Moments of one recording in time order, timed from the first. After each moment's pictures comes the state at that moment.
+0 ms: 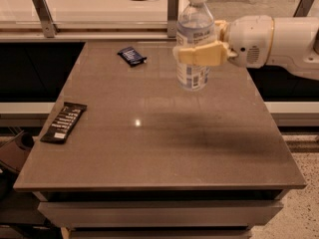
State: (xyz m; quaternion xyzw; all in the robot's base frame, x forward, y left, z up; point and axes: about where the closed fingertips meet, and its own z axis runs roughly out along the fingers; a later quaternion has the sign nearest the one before) arm 0.543 -0.062 1.017 -0.46 0.60 0.35 0.55
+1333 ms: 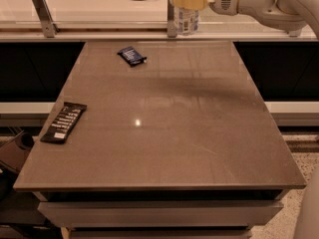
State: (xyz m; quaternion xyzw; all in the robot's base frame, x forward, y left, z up) arm 0.731 -0.071 1.058 -0.40 0.61 0.29 0.62
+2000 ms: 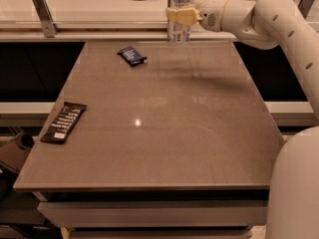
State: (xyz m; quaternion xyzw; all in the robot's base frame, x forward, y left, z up) arm 0.793 -0.066 0.999 -0.36 0.62 0.30 0.63
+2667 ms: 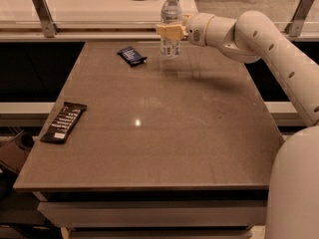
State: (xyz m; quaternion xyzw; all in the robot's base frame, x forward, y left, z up) arm 0.806 -0.038 0.947 -0.35 0.64 0.30 0.62
